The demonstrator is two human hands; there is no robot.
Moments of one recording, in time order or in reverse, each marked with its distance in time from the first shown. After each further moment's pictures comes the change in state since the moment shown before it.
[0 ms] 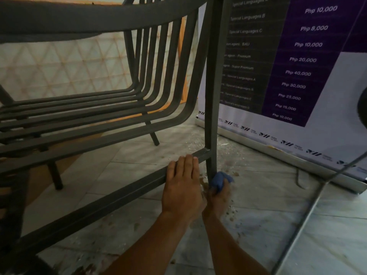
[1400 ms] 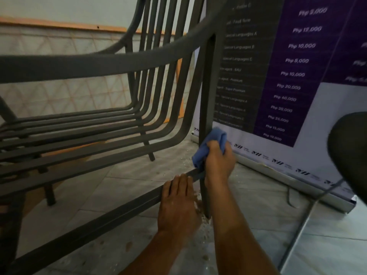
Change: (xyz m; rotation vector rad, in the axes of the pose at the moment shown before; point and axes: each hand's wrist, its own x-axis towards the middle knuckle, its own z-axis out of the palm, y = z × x) left_hand 0.005 0.006 -0.010 -0.056 -0.068 -0.048; right_hand 0.013 -0.218 -0.048 0.426 -0.004 -0.021
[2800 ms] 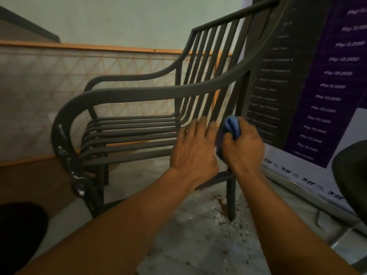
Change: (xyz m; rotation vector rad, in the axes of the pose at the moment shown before) left_hand -0.022 -0.015 -0.199 0.013 0.333 0.001; right_hand -0.076 -0.101 -0.023 -0.607 -0.174 -0.714
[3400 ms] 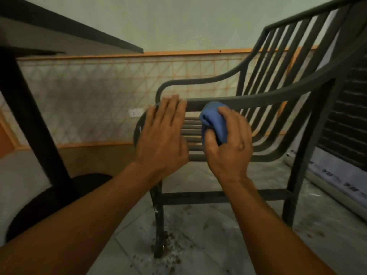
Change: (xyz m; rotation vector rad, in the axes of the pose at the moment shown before) left_hand -0.060 -0.104 -0.108 0.283 0.136 -0.259; right_hand -0.045 -0.118 0.039 0.471 0.049 -0.448
